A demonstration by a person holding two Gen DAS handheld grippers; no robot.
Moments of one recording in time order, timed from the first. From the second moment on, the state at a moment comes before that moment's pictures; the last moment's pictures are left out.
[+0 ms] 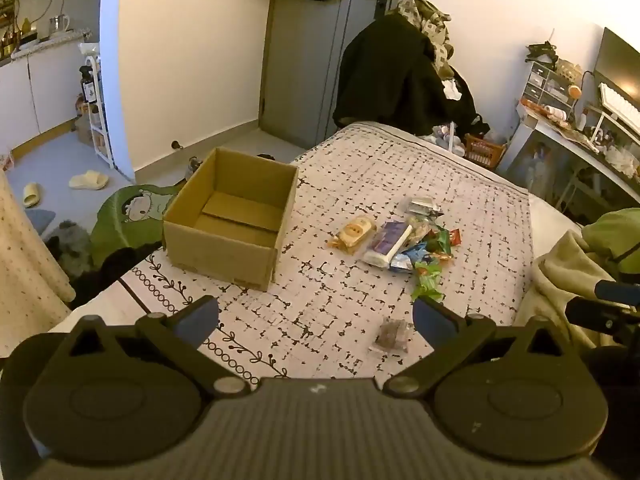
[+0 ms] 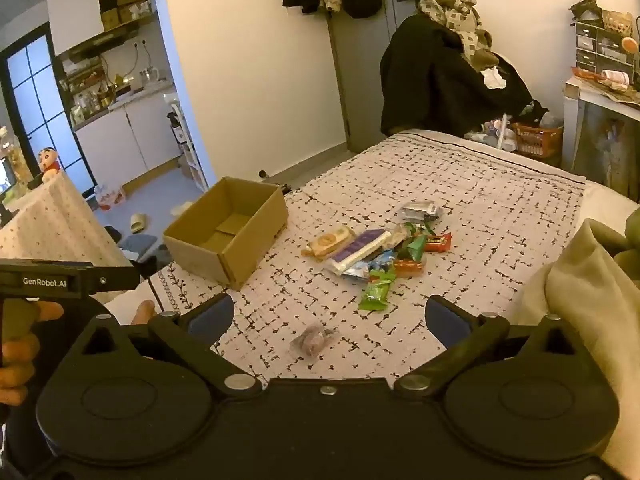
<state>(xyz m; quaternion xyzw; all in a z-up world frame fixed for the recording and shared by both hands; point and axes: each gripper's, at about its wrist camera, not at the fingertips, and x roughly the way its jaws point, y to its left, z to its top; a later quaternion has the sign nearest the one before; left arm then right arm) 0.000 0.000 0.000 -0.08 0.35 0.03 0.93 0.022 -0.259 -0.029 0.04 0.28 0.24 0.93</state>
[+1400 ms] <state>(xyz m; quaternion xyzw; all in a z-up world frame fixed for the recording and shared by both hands) -0.004 -0.010 0.001 -0.07 0.33 0.00 0.94 0.024 -0.253 -0.033 0.02 0.29 0.22 0.93</state>
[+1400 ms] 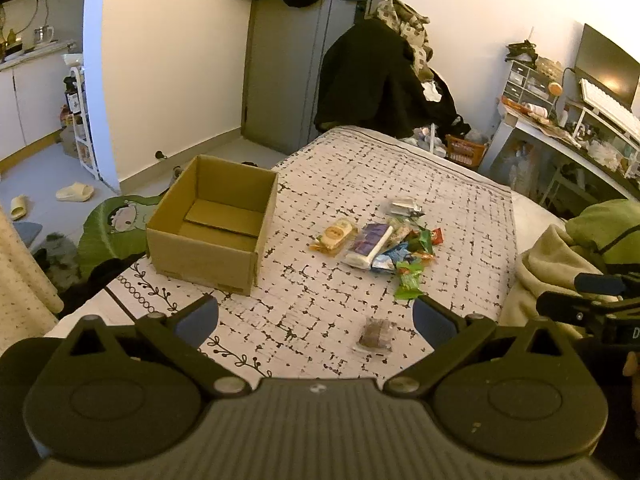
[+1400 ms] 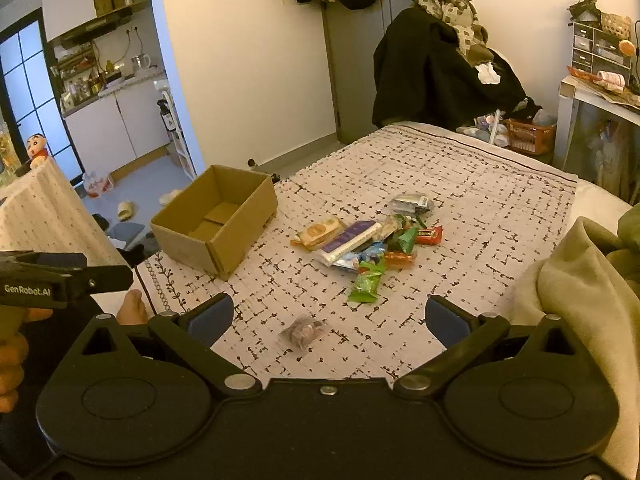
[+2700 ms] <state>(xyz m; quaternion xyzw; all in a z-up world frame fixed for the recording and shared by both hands) 0.070 -0.034 -0.032 -0.11 0.36 0.02 0.93 0.142 -0.251 0.008 0.02 0.31 0.22 0.92</state>
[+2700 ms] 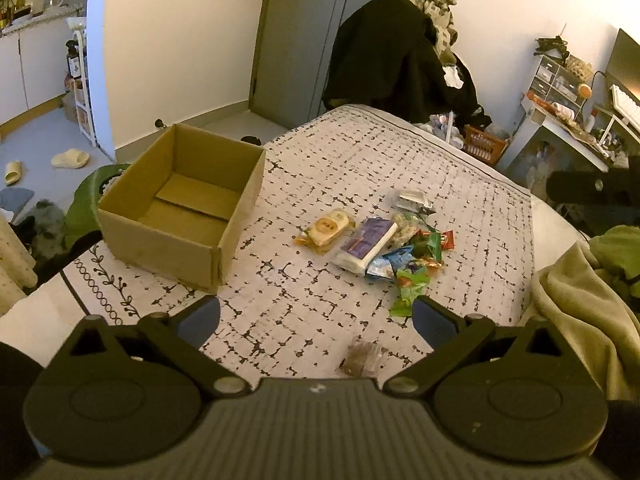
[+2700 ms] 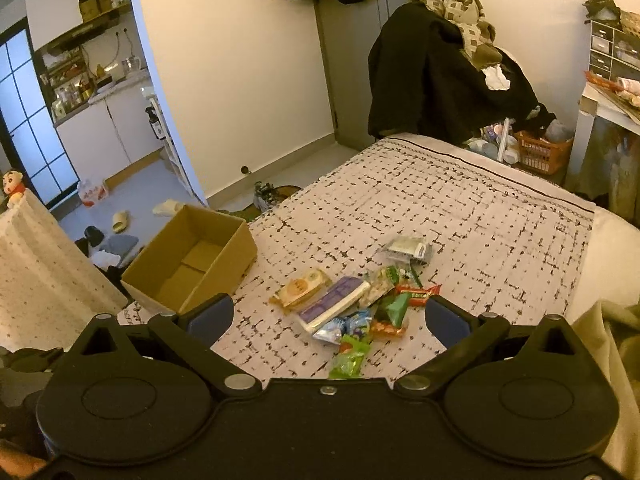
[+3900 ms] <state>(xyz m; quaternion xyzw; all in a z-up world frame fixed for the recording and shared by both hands) 0.150 -0.065 -0.168 -0.19 0.53 -0.02 0.82 0.222 -0.214 -0.112 0.00 0.48 0.22 0.85</state>
